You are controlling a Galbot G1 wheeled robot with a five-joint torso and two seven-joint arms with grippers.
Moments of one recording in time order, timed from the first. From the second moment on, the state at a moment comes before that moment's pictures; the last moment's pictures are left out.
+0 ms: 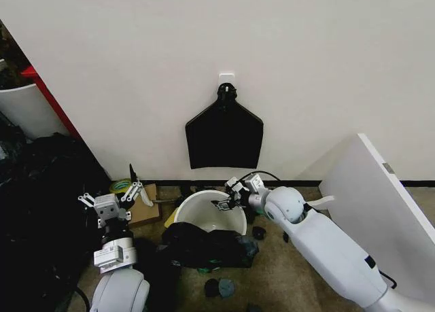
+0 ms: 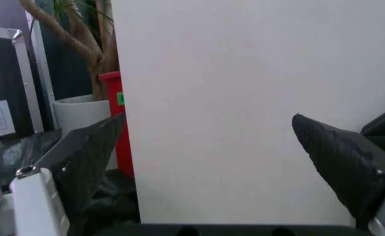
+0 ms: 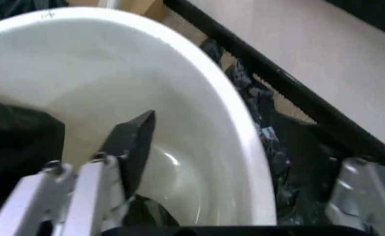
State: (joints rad) left arm 1.53 -1.38 -0.45 -2.16 0.08 -0.22 -0.50; right arm -0.72 1.11 -0.12 1.66 0.36 -0.73 -0.30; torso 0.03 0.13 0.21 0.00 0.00
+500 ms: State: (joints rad) left arm 1.53 -1.39 -0.44 -2.14 0.09 -0.21 -0.53; right arm -0.77 1.11 -0.11 1.69 0.41 -0.74 -0.18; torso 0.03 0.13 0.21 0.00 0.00
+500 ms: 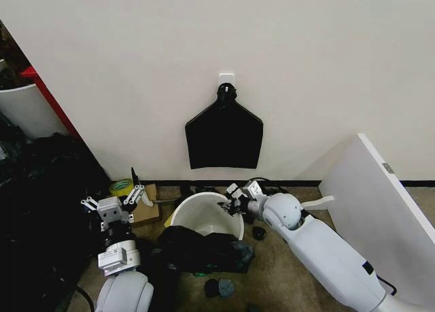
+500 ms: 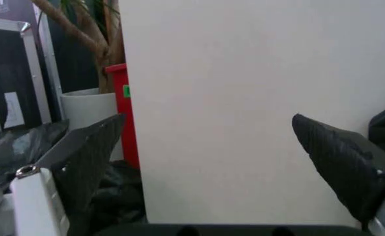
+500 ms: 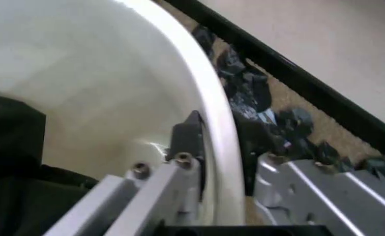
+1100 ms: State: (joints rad) left arm 1.53 -1.40 -0.43 -2.15 0.10 -0.22 -0.56; right arm -1.18 1.09 0.01 2.07 1.12 -0.33 0.88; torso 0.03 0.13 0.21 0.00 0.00
